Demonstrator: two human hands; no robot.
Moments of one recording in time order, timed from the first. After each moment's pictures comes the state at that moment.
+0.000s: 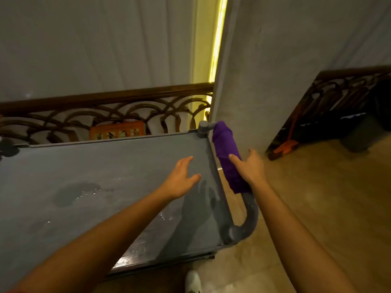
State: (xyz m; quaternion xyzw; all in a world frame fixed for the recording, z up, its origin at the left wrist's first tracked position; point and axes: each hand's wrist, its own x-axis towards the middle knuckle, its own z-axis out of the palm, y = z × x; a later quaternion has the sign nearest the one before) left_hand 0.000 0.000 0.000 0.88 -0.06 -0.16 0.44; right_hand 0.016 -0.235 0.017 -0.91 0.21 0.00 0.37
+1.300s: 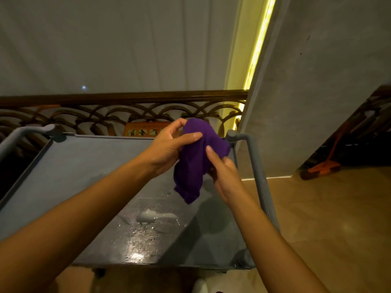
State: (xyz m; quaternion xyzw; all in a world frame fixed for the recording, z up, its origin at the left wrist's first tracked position) left_hand 0.020 0.063 0.129 0.58 -0.01 -0.10 0.81; right_hand 0.015 -0.107 0.061 -0.54 0.00 0.17 0.82
